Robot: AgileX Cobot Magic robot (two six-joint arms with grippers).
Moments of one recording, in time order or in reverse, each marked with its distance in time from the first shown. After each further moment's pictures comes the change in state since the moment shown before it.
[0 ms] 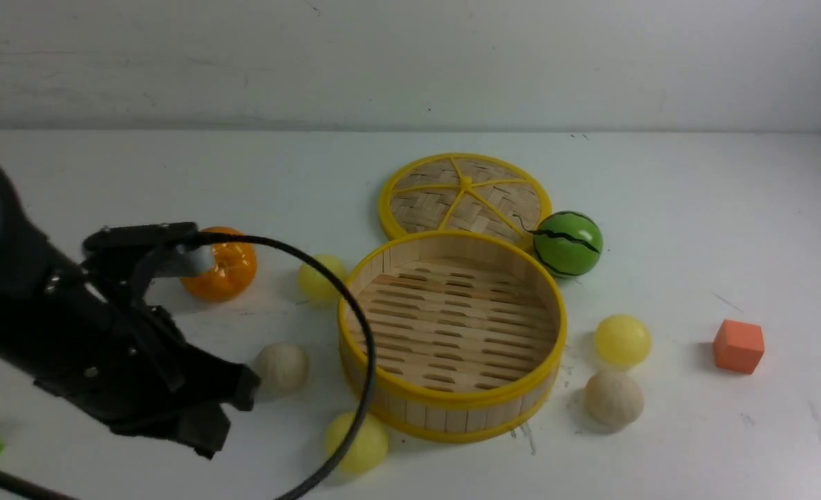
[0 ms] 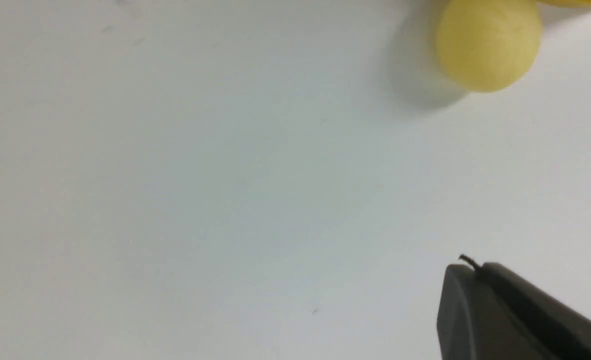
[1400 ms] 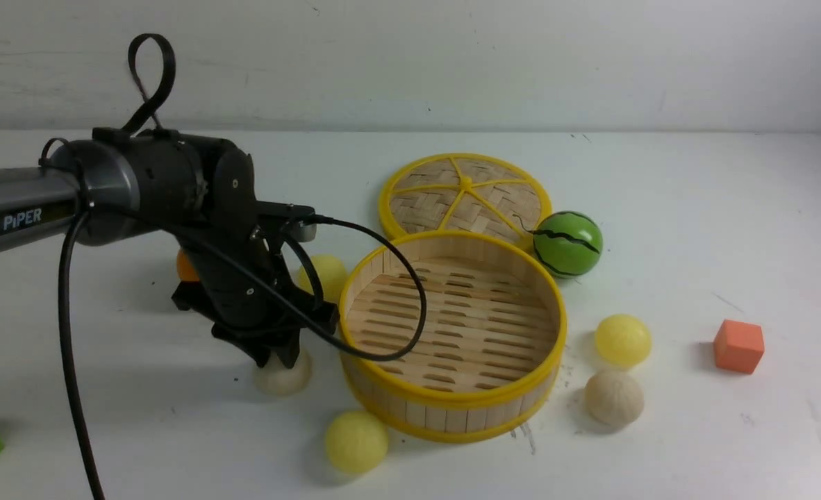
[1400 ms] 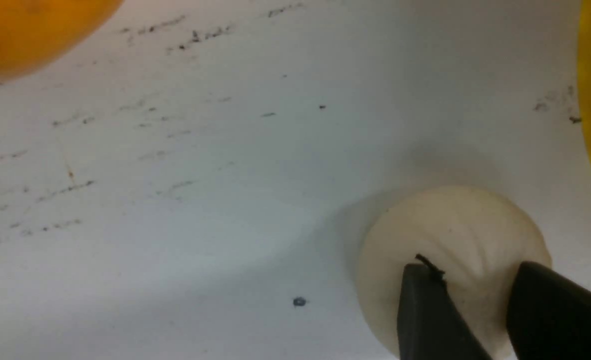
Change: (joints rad) right arm 0.000 0.000 0.000 0.000 0.000 0.000; left arm 0.013 0.608 -0.438 0.204 -0.101 -0.060
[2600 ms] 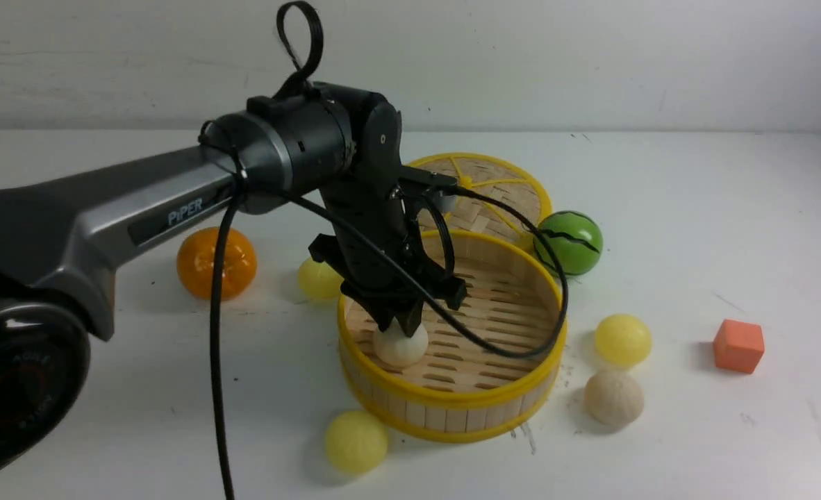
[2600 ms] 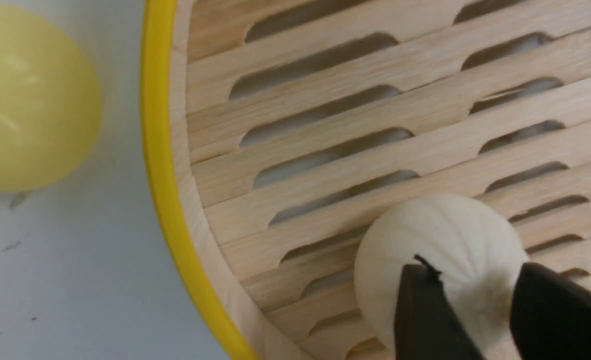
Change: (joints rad) right arm 0.000 0.000 0.000 0.000 0.000 0.000; left arm -0.209 0.157 -0.448 -0.021 0.247 0.047
